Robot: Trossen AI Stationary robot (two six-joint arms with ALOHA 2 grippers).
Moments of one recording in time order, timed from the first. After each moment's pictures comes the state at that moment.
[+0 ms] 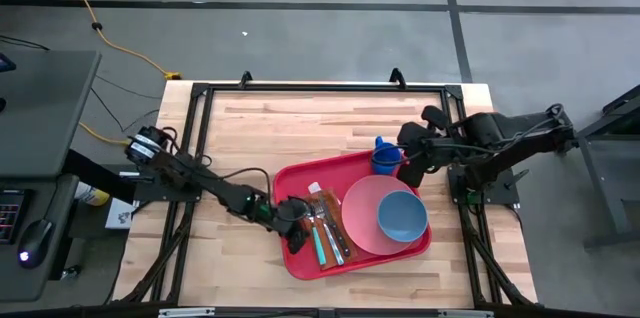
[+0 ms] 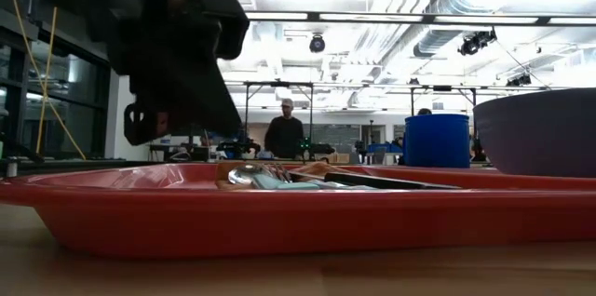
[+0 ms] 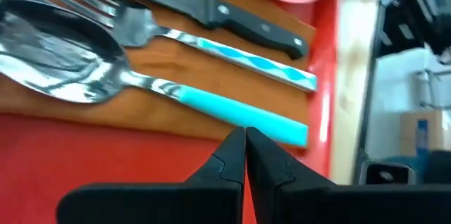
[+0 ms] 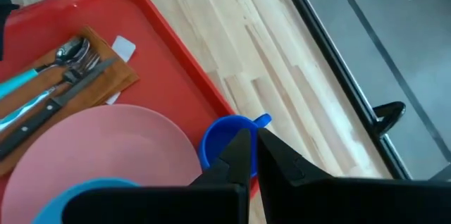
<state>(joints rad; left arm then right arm) -0.41 1.70 0.82 0.17 -0.09 -1.03 0.26 1.27 1.49 -1.34 0.54 0.53</state>
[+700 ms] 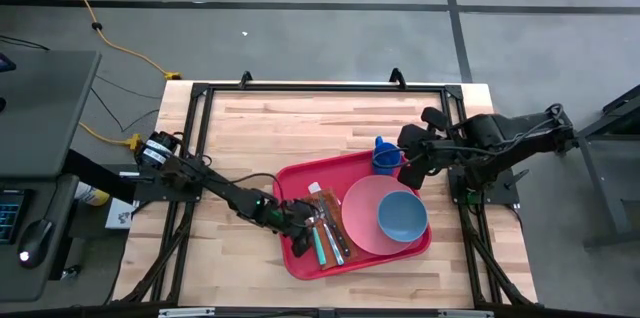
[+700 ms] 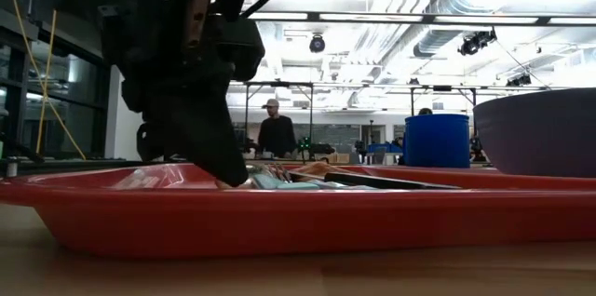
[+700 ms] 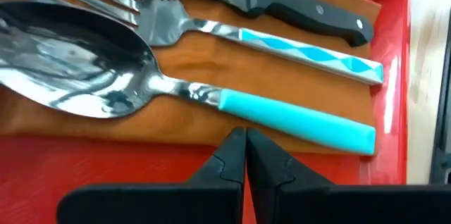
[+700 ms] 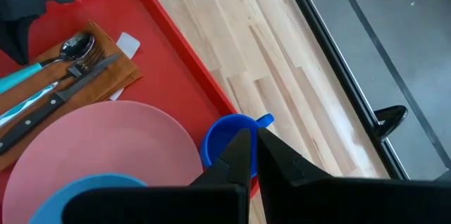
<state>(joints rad) -0.41 1.81 0.92 0.05 -0.13 -0.94 0.28 1.27 1.49 -1.35 0.54 0.52</state>
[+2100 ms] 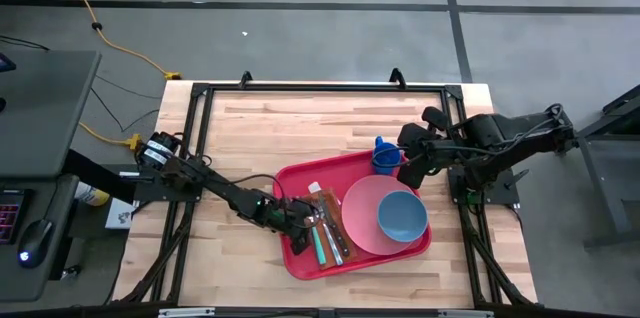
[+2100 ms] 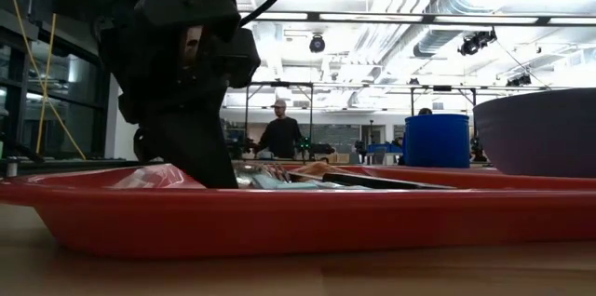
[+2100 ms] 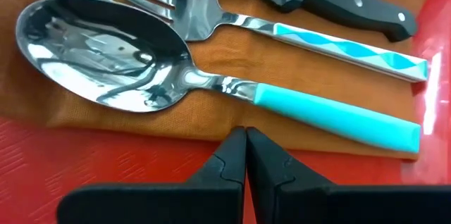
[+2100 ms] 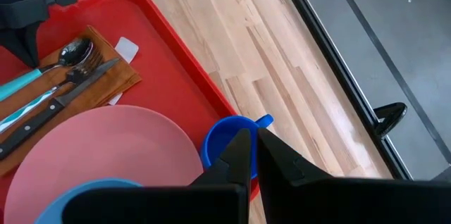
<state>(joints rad) -0.41 1.82 0.92 -0.01 -0.17 -0.92 0.28 1.27 1.49 -1.34 0.55 0.54</state>
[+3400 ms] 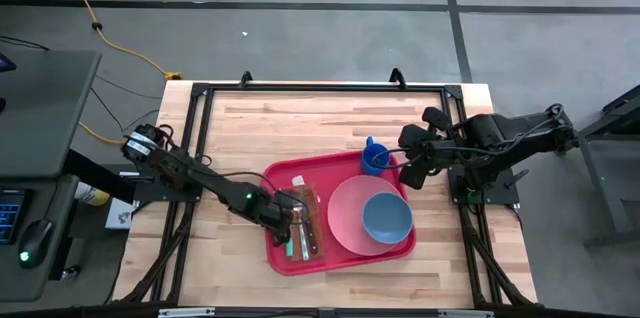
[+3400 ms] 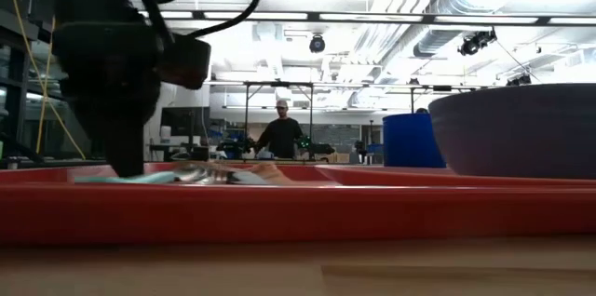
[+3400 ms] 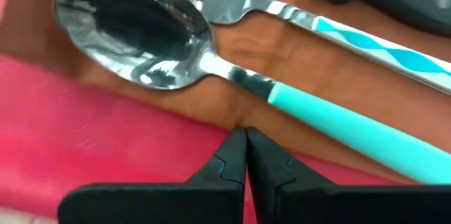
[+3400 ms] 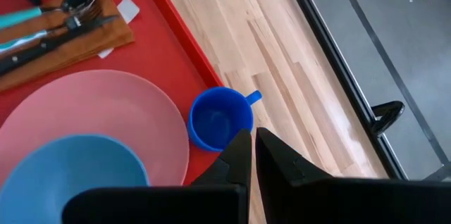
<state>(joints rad) -0.41 1.69 0.91 -0.44 -0.13 -0.92 0.28 1.27 1.49 -1.37 0.54 0.52</state>
